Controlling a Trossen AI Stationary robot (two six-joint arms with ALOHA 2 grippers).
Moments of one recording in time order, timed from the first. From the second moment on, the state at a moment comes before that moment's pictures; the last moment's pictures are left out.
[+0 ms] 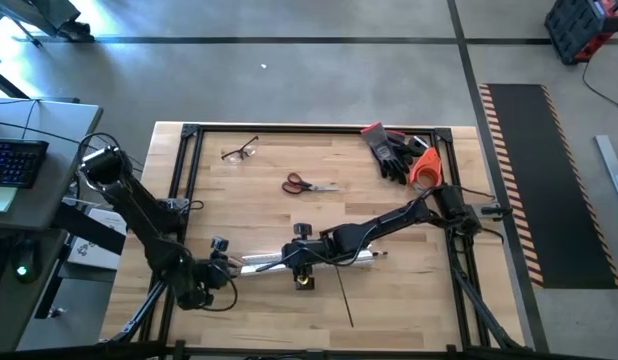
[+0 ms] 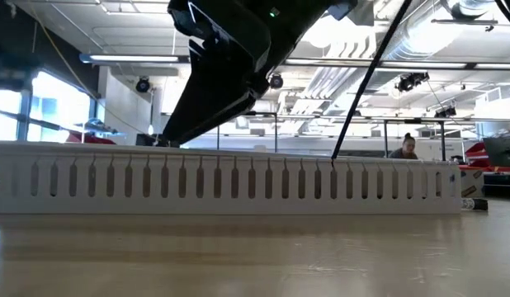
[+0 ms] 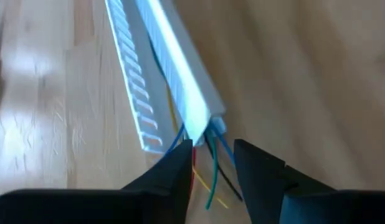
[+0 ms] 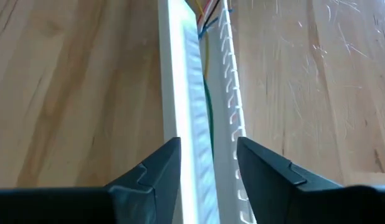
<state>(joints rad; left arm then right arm) -0.99 1.34 0.59 -0.45 -0.62 -0.53 0.28 2.14 1.57 -0.31 0.15 0.13</state>
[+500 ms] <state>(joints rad) -0.98 1.58 0.56 -0.32 -0.79 -0.69 0.28 2.14 1.57 -0.30 0.15 0.14</state>
